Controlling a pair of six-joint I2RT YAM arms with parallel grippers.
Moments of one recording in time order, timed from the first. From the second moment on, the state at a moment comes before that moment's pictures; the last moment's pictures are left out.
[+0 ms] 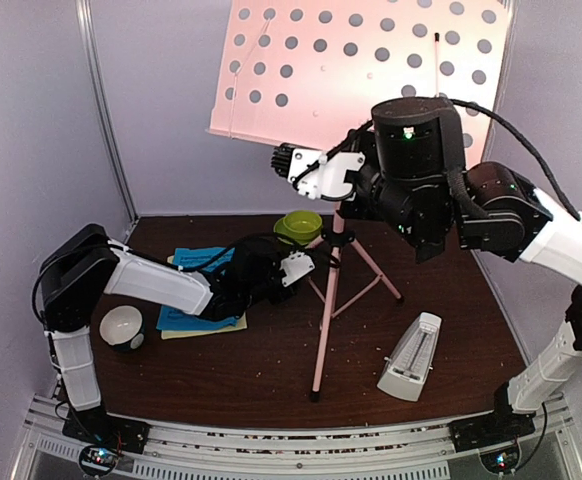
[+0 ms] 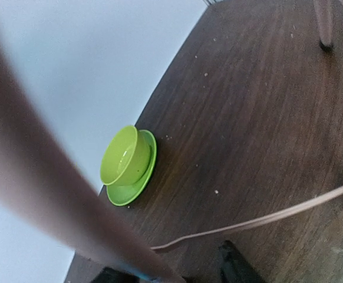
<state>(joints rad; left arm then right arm) -0.92 1.93 1.11 0.44 -0.32 0.64 1.31 1.52 1.84 -0.54 1.01 -1.07</state>
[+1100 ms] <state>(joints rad) -0.91 1.51 0.93 0.13 -0.31 0.26 1.35 1.38 1.69 -0.33 1.01 -0.91</state>
